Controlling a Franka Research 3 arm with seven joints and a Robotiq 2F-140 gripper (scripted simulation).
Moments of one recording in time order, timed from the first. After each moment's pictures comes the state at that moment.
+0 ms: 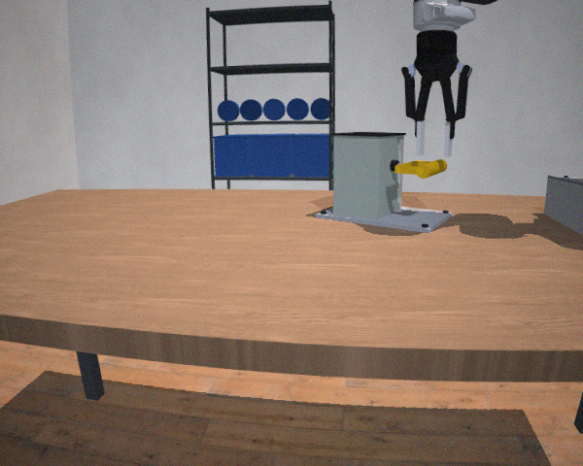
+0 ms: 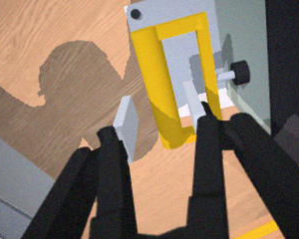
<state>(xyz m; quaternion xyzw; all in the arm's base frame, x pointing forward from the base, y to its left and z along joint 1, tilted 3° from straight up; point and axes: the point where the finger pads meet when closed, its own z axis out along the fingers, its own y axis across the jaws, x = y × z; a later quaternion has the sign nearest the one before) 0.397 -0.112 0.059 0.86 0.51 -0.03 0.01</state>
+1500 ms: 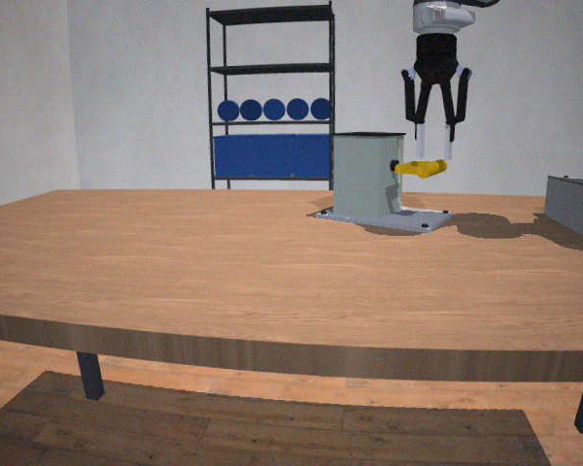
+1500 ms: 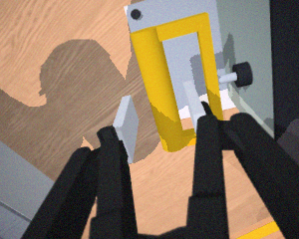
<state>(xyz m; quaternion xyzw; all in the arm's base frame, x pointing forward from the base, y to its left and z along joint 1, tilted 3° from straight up) 0.397 -0.112 0.053 0.86 0.51 -0.03 0.01</state>
